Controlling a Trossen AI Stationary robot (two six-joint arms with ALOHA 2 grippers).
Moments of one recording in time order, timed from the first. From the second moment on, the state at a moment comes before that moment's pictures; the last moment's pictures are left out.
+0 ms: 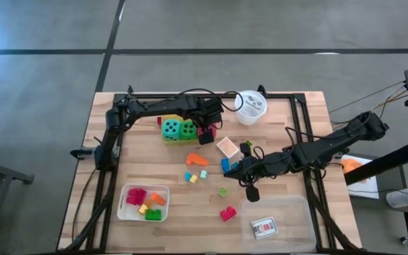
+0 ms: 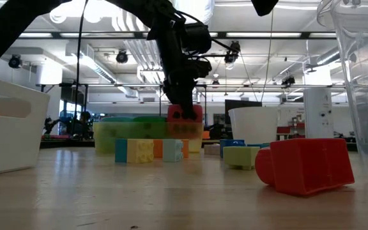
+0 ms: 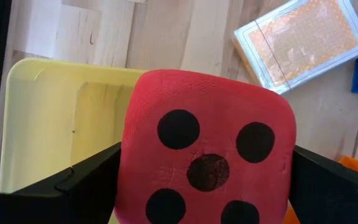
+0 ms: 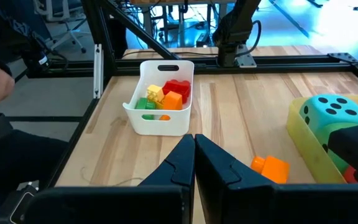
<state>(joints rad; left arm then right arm) 0.31 2.09 1.77 -0.95 -0.05 0.12 0.38 1.28 0.92 0.00 0.26 0.21</state>
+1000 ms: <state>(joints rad) 0.31 2.08 1.77 -0.96 -0.12 0.10 0.38 1.28 0.92 0.01 0.26 0.21</state>
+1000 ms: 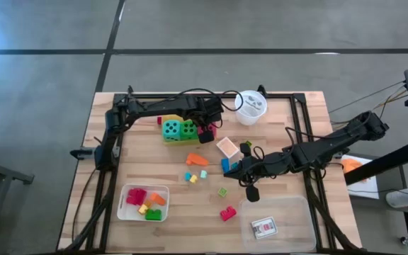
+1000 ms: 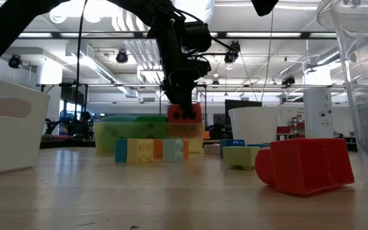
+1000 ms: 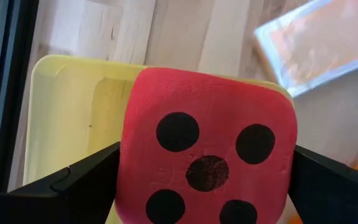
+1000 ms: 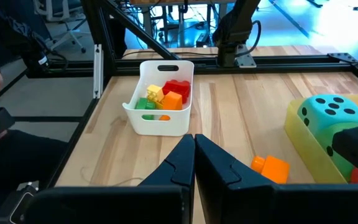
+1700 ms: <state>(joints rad) 0.28 2.06 1.77 -1.00 -0.27 0.08 0.38 1.28 0.92 0.01 0.26 0.21</state>
